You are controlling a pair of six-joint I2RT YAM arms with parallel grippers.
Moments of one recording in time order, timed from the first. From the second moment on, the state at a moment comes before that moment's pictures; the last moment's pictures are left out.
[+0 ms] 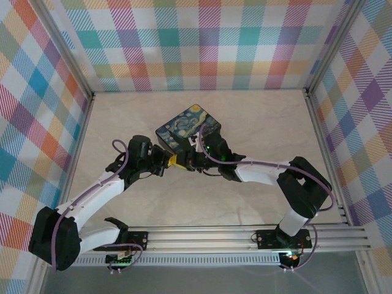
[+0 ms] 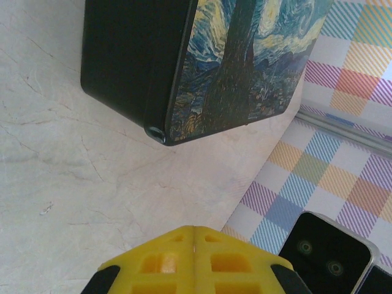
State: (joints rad) left arm -0.45 1.13 0.68 -0.21 0.31 -1.57; right arm 0.83 1.66 0.89 0.42 -0.58 1.21
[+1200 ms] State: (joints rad) left arm -0.43 1.28 0.97 -0.48 0.57 -0.92; right arm 0.76 1.44 0.82 0.00 -0.67 0.48
